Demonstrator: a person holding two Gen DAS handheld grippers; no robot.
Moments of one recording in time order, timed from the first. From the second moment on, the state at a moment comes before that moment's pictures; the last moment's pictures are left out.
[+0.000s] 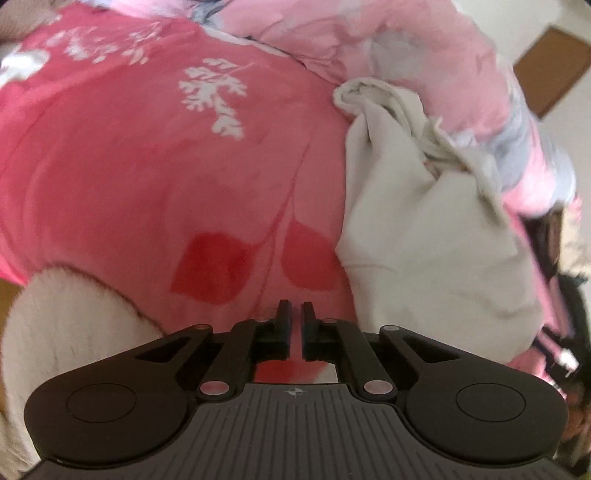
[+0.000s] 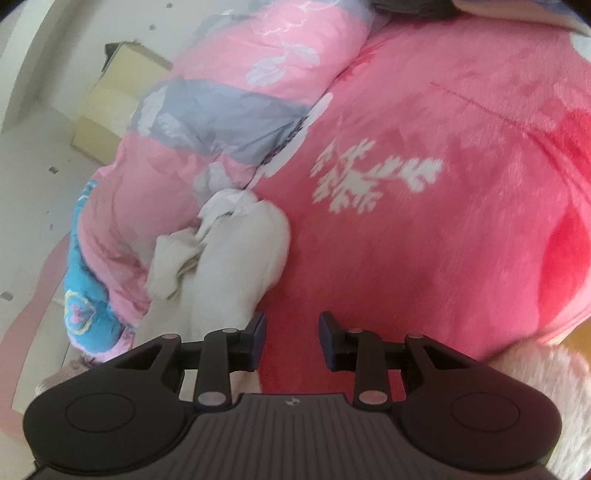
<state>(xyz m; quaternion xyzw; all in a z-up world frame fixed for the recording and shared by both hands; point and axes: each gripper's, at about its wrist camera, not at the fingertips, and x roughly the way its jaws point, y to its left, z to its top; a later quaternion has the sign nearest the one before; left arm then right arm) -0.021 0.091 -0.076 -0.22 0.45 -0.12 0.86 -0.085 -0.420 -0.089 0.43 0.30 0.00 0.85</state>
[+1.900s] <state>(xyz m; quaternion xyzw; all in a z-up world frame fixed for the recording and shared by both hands) 0.033 -0.043 -0.061 -0.11 0.41 -0.28 0.86 0.018 -0.364 -0.080 0.41 0.30 0.04 0.86</state>
